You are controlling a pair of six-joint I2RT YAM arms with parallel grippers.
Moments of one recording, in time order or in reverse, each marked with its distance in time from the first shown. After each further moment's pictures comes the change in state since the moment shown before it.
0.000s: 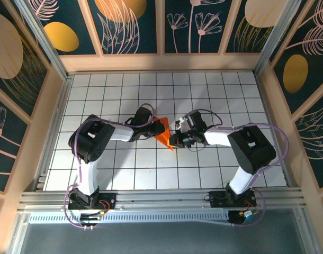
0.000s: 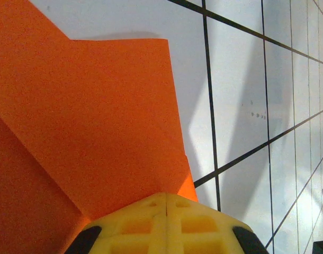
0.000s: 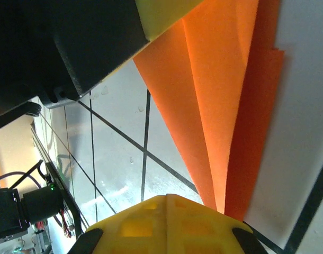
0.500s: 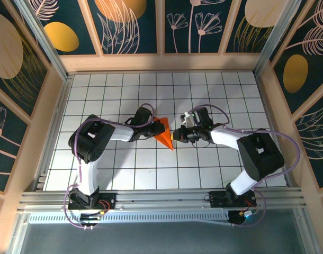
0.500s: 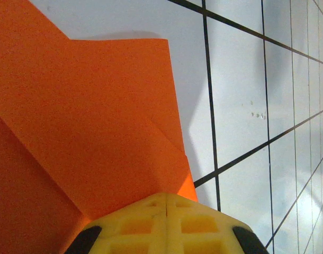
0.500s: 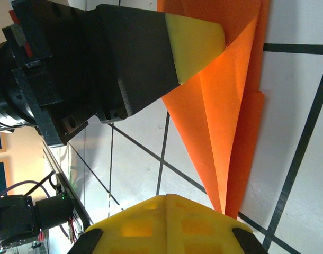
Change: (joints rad) left arm 0.000 0.000 0.000 0.000 0.000 0.000; right arm -0.067 -0.101 0.000 -0.032 -0.001 -0.026
